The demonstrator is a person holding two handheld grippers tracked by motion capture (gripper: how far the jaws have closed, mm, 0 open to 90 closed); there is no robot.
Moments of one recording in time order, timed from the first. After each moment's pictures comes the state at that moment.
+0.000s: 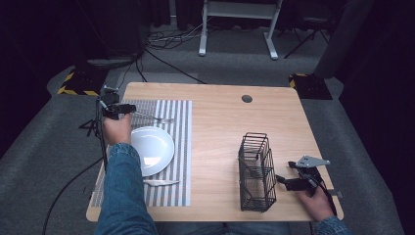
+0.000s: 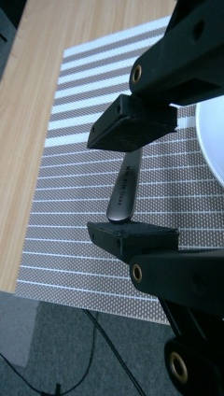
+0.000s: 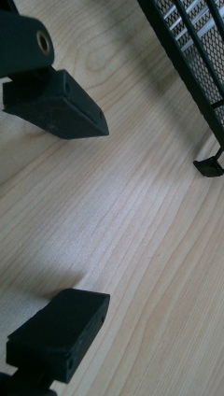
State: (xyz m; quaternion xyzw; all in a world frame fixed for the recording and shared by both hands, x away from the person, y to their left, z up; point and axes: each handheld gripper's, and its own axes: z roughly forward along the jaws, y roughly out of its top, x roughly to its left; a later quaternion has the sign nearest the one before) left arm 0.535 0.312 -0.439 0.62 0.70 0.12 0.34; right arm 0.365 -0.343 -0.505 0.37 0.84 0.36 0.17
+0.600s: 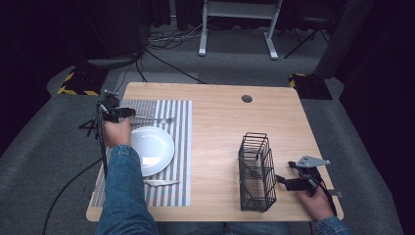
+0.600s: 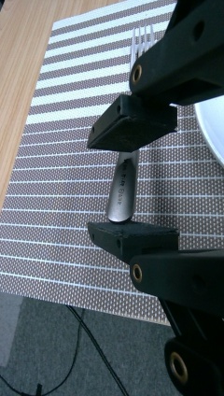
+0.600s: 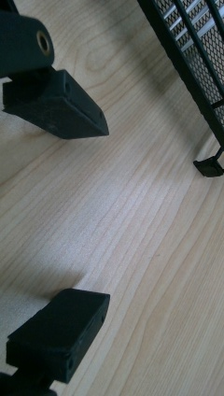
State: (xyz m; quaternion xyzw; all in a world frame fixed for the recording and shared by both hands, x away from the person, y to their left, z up) left arm 0.538 0.319 -0.459 0.60 0.72 0.11 0.33; right arm 0.365 -0.343 -0.505 0.37 0.84 0.36 0.17
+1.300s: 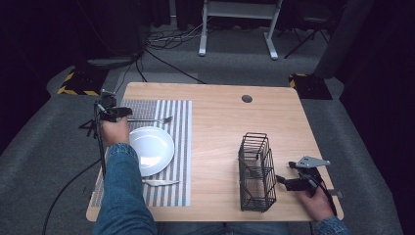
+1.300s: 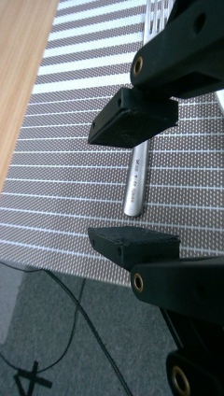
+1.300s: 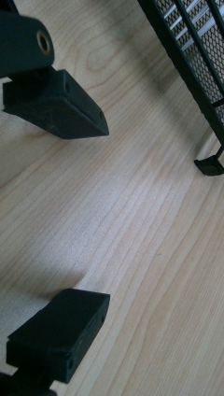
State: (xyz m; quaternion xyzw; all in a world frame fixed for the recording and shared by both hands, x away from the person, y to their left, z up) left arm 0.539 0.329 -0.457 0.59 0.73 0.13 0.31; right arm 0.363 -0.343 -0.505 0.38 0.84 0.36 0.17
